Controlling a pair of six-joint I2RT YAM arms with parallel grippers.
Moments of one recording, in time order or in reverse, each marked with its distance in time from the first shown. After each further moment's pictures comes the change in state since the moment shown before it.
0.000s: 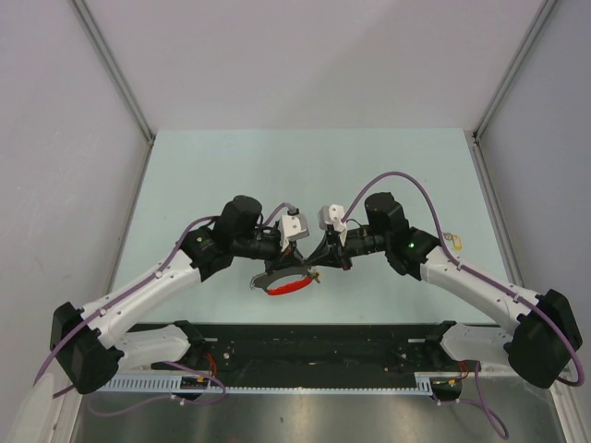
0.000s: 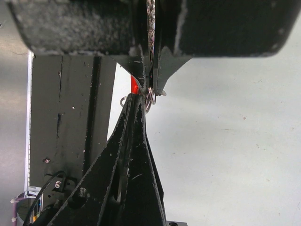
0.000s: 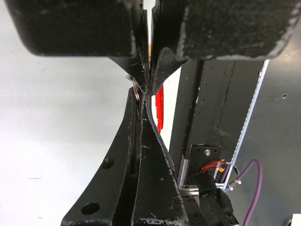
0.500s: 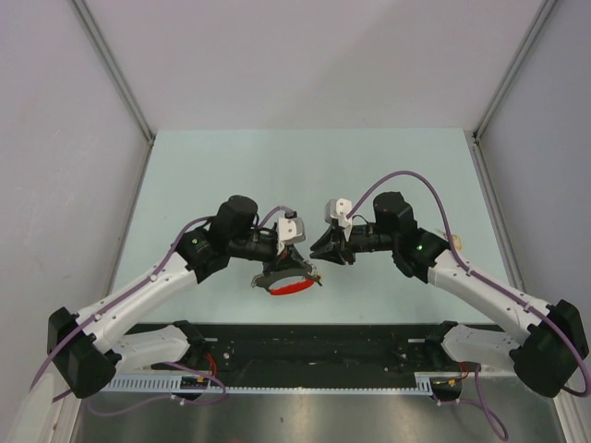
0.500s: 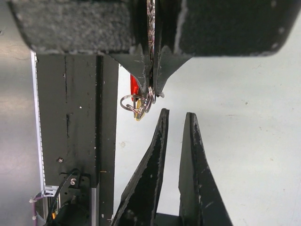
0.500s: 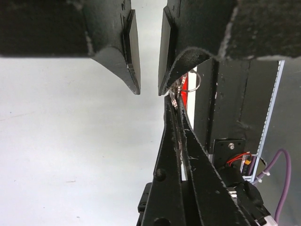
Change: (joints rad) left arm 0.005 -0.029 0.000 -0.002 0.070 0.050; right arm -0.011 -0.067 0.000 -0.001 0.116 0.028
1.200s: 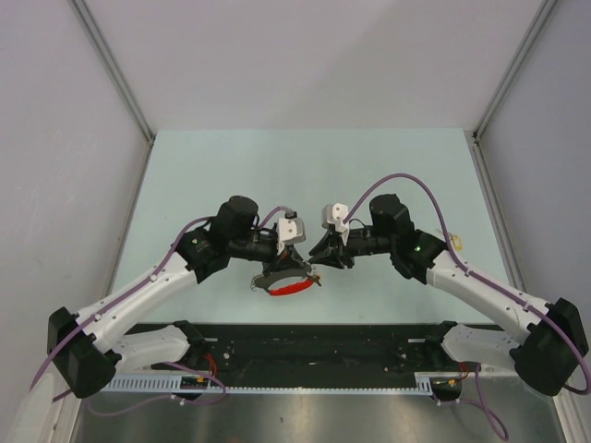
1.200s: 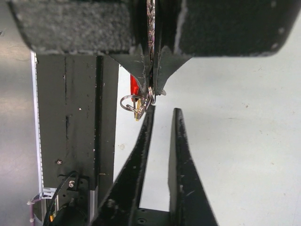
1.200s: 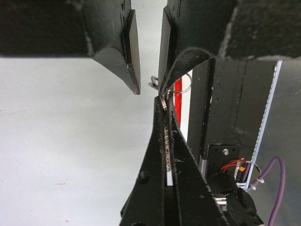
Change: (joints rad) left arm 0.000 0.000 0.000 -0.012 -0.002 0.000; right arm 0.027 0.014 0.000 -0.022 0.000 -0.026
